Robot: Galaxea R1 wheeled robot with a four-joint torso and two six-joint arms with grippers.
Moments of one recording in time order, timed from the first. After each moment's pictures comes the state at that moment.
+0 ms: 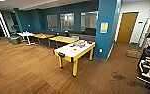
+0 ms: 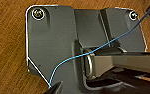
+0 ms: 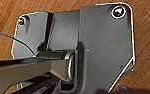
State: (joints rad) left arm 1.51 3.07 -2.77 0.10 -0.03 -0.06; right arm -1.50 3.06 -2.77 -0.18 0.01 0.15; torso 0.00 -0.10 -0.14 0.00
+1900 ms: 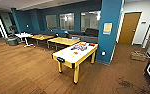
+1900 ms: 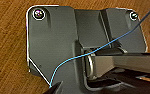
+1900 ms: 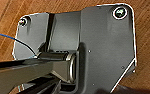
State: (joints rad) left arm 1.51 3.07 -2.77 0.10 -0.03 -0.06; right arm -1.50 3.06 -2.77 -0.18 0.01 0.15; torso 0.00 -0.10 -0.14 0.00
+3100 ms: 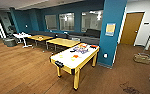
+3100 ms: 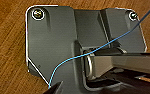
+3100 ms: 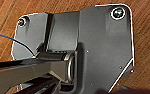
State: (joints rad) left arm 1.51 3.07 -2.77 0.10 -0.03 -0.06; right arm -1.50 3.06 -2.77 -0.18 0.01 0.15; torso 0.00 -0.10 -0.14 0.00
